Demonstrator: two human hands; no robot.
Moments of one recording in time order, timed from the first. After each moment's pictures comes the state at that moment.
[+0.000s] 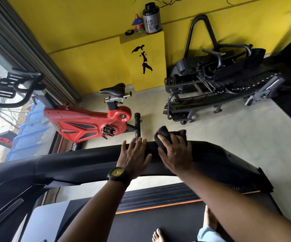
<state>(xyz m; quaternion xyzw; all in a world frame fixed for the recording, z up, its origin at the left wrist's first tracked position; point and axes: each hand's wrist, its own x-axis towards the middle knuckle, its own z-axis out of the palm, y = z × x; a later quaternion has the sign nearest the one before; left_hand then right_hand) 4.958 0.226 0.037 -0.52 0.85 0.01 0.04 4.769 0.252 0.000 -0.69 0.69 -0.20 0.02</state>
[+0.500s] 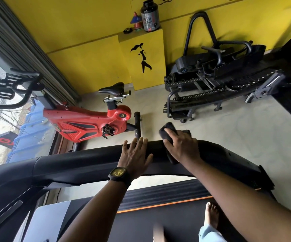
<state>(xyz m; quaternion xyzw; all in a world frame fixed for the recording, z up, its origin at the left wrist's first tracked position) 4.950 0.225 0.036 -0.52 0.85 0.01 0.03 4.740 0.229 0.004 -0.65 0.74 -0.17 0.07</state>
